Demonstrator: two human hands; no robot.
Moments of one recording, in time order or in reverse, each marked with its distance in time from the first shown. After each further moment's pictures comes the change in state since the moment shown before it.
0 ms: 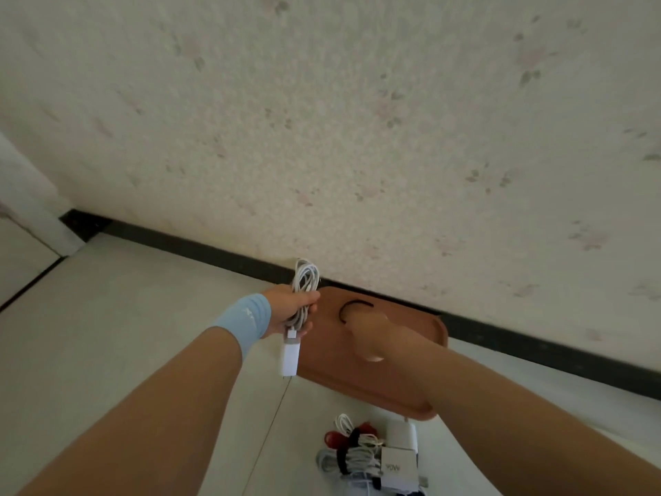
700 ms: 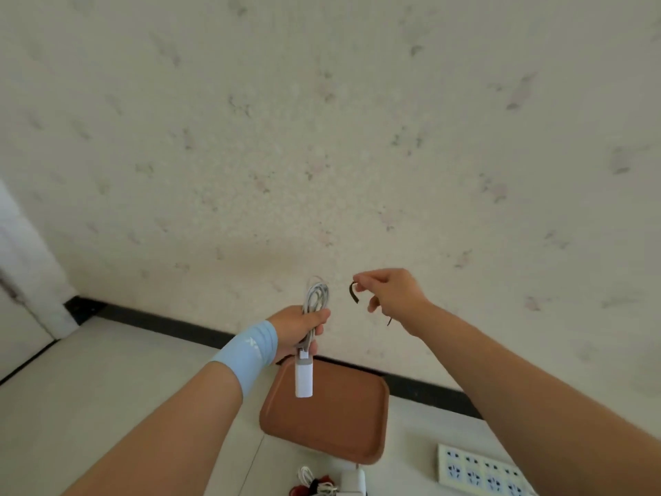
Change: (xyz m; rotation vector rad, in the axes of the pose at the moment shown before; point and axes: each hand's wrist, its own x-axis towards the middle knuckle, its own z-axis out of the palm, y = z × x) left_hand -0.169 0.095 0.068 0.052 -0.087 0.343; right_hand -0.264 0.055 -0.181 1.290 0.747 0.078
